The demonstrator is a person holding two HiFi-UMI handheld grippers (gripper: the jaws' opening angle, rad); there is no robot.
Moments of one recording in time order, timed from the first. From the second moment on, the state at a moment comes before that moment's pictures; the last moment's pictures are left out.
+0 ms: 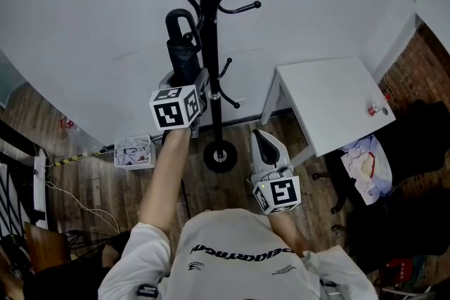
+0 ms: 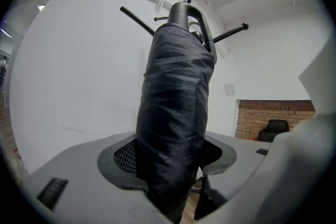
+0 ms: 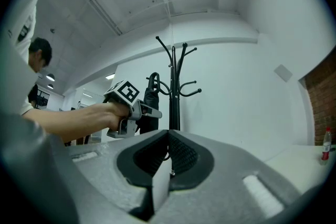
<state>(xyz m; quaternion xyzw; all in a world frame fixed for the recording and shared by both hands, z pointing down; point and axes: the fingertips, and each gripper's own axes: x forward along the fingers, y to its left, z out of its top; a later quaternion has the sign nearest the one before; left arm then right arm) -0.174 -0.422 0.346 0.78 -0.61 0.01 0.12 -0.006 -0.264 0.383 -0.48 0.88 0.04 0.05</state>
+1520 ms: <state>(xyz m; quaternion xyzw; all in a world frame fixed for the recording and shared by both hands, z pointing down) -0.151 -0.295 0.366 0.76 -0.64 -0.04 0.11 -0.009 -0.234 0.391 -0.48 0.88 0.03 0.05</state>
